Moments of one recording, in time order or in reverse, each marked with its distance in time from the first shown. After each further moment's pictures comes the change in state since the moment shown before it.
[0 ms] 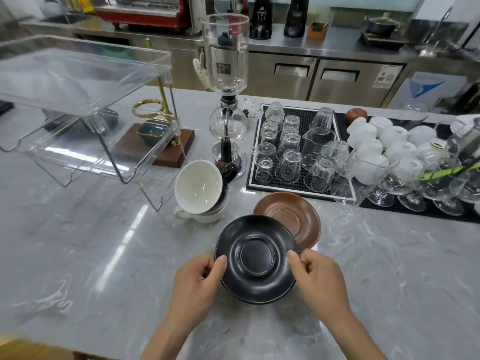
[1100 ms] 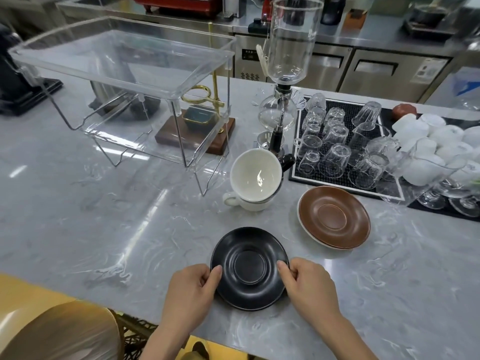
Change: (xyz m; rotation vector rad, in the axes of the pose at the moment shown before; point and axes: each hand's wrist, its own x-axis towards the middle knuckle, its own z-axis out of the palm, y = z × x) left_hand -0.027 -0.056 -0.089 0.349 -0.022 -0.154; right_hand -0.032 -0.052 0.084 -0.324 -0.216 0.040
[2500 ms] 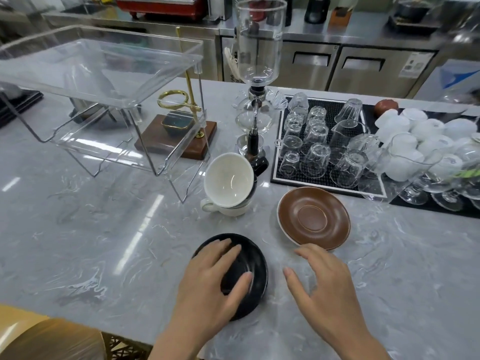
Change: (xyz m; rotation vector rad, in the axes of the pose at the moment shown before) left_hand -0.004 0.072 0.022 0.138 0.048 0.368; right_hand -0.016 0.023 -0.058 -0.015 0.221 -0.214
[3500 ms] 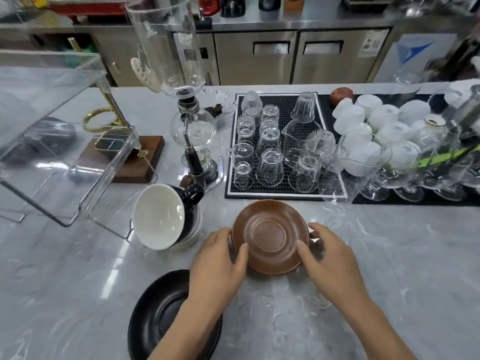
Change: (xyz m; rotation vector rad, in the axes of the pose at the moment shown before) left_hand 0.112 0.057 0.086 0.053 -0.094 -0.081; right_hand 0.077 0.107 -0.024 0.145 0.040 0.286
